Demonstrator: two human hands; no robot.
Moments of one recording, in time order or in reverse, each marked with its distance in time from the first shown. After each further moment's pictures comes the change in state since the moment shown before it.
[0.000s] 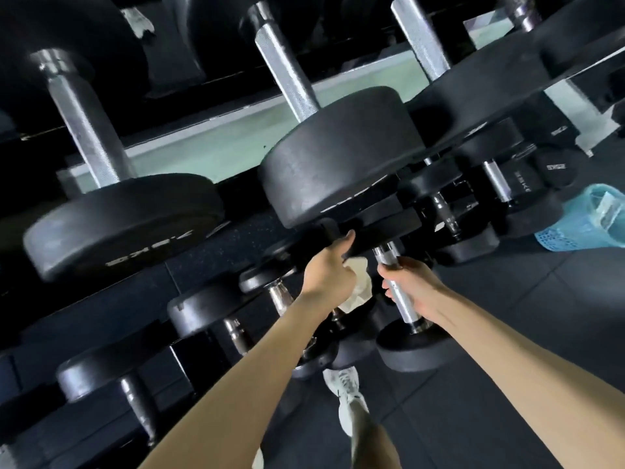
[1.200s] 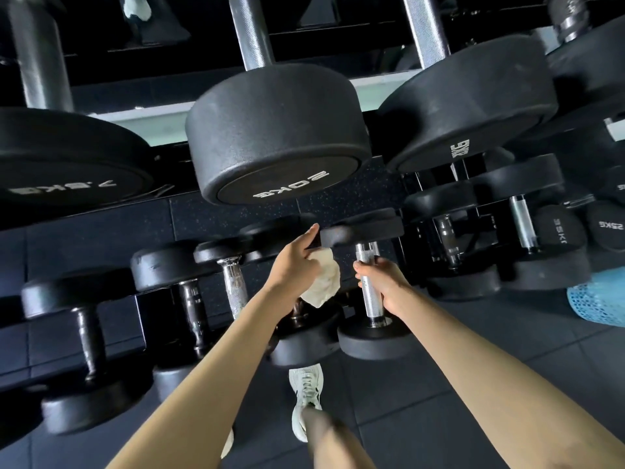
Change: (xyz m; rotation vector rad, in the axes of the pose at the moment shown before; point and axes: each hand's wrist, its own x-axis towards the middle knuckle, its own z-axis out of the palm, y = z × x) left_hand 0.033 0.005 0.057 -0.243 0.307 -0.179; right_hand 0.084 -0.001 -0.032 -0.157 -0.138 -0.019
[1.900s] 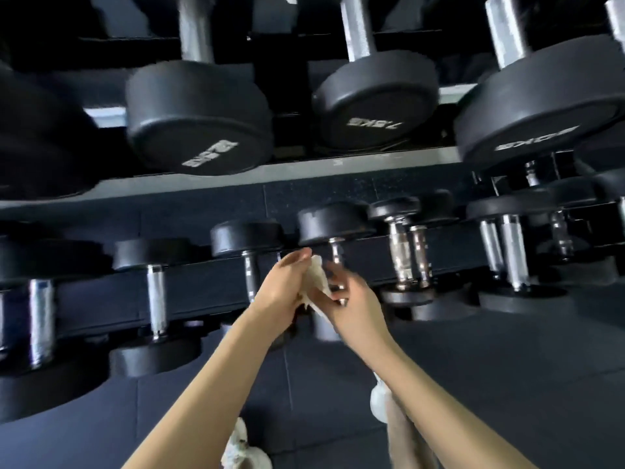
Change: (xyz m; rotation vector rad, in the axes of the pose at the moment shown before) left_hand -0.141 -0.159 -0.253 -0.703 0.061 -0.196; right_hand -0.269 0.020 0.304 -0.348 -0.168 -0.552
